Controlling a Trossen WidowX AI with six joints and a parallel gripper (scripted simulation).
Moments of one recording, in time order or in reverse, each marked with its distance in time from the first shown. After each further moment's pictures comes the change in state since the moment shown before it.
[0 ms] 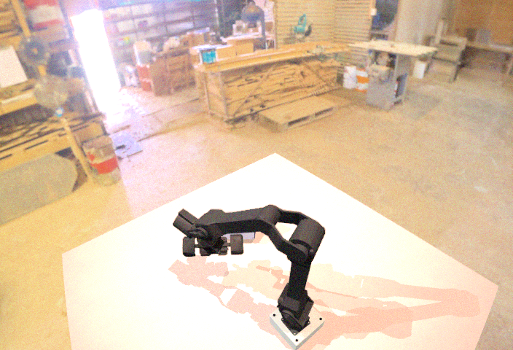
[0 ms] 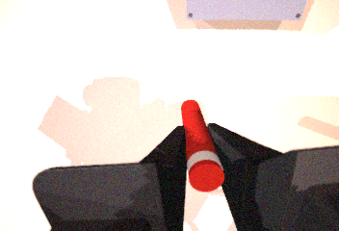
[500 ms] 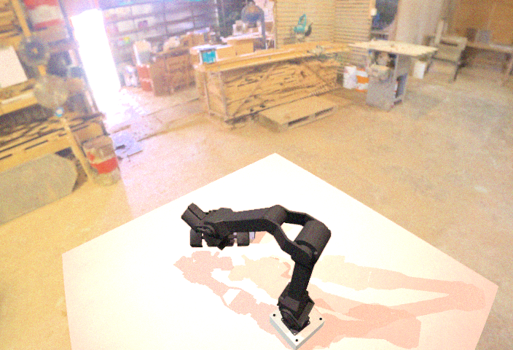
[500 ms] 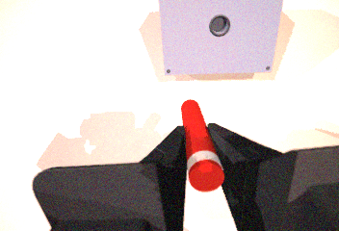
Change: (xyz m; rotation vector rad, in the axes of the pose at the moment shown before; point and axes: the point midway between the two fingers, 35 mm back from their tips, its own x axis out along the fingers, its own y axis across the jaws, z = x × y) arm 0.006 -0.023 0.035 0.027 -0.153 -0.044
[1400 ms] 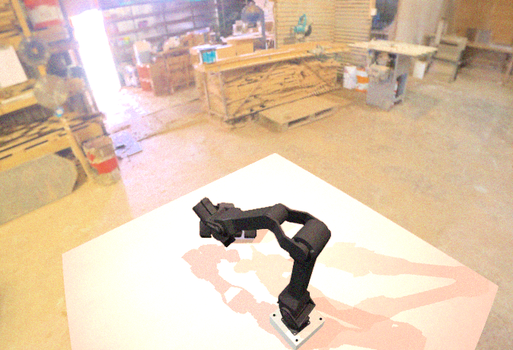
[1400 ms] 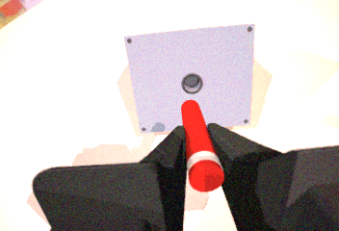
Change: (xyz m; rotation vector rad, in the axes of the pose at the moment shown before) arm 0.027 -0.027 0.037 0.036 -0.148 -0.063
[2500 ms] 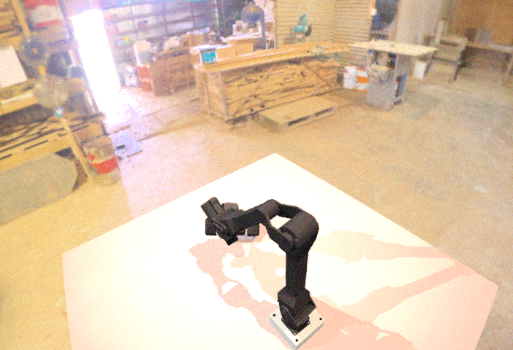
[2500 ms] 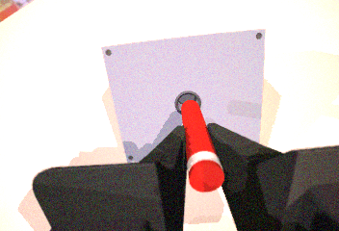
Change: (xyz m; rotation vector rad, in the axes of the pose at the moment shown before) arm 0.046 -0.007 0.005 0.010 -0.023 -0.015
